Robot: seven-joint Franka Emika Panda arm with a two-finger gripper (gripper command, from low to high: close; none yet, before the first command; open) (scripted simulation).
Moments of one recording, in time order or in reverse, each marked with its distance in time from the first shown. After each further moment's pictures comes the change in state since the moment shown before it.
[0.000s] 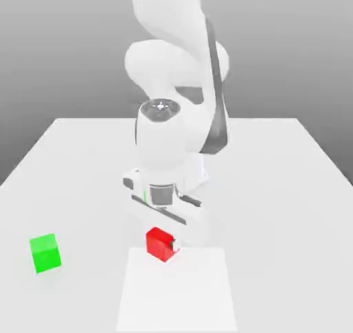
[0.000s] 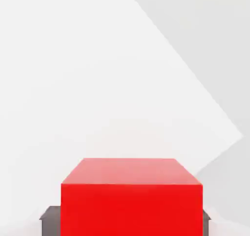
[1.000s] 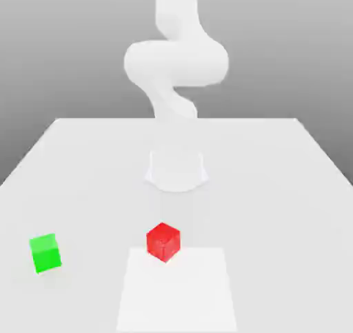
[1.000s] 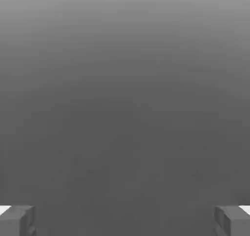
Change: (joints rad) arm 0.108 -0.883 -0.021 0.588 0.057 -0.748 -0.558
